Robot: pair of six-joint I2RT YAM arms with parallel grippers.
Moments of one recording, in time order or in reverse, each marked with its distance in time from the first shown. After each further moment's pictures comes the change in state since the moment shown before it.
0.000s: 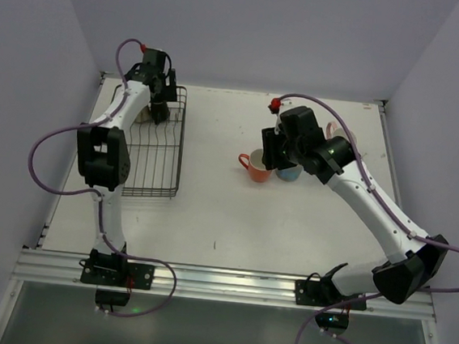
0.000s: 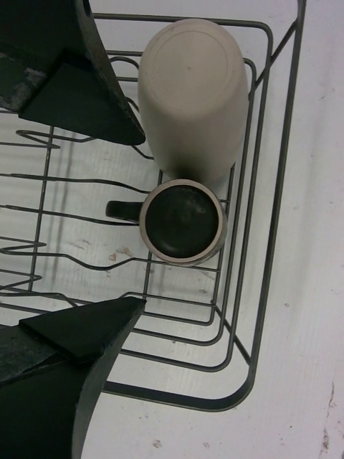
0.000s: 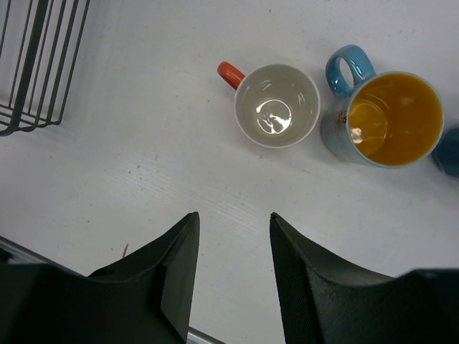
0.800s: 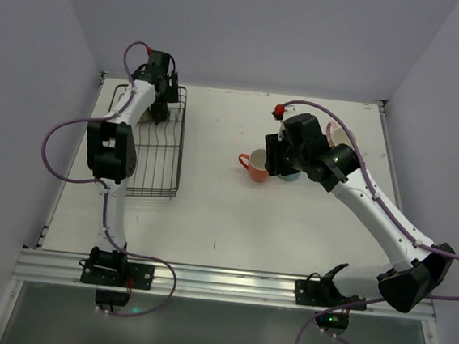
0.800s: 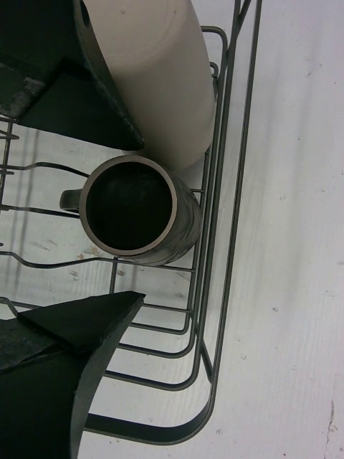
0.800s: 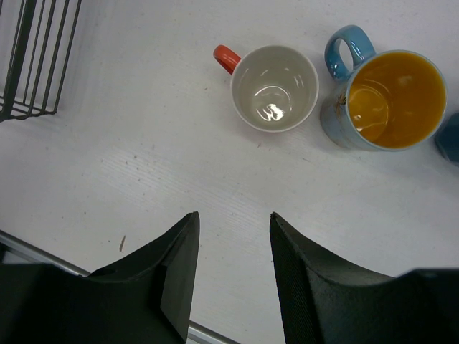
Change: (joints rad) left arm 0.001 0.156 0.137 -0.011 -0.010 0.038; right arm -0.002 -0.068 -0.085 0.016 -0.007 0.012
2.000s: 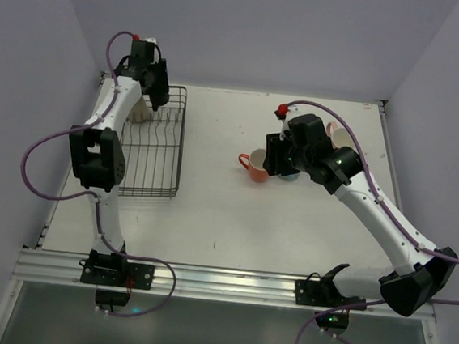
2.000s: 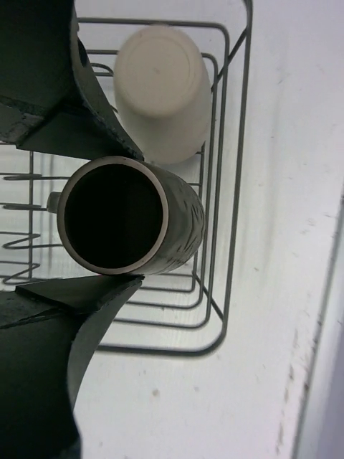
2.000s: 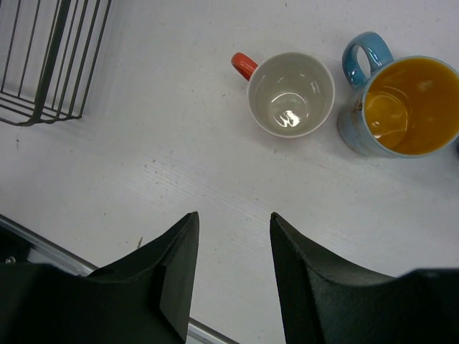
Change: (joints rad) left arm 0.046 -0.142 -0.079 0.030 0.153 -0.010; right arm -0.016 -0.027 -0.031 0.042 -0.055 0.015
